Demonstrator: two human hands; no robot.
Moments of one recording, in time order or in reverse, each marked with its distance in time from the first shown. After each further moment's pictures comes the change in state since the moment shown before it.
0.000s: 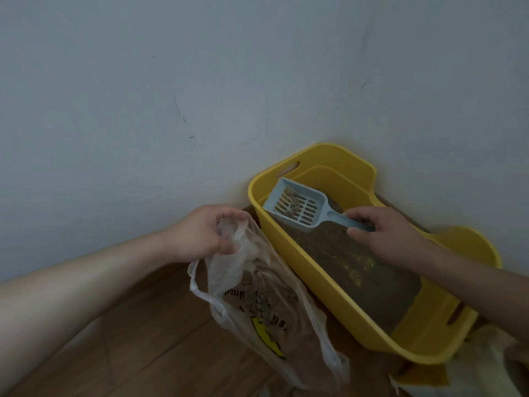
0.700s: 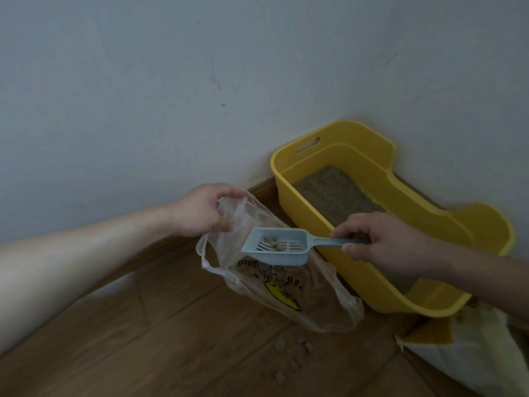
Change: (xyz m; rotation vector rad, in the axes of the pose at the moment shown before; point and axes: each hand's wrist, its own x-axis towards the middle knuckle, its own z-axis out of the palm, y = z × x) left_hand -0.047 -0.018 -0.014 0.121 0.045 -0.069; right_hand -0.056 -0.039 0.026 -0.101 -0.304 -0.183
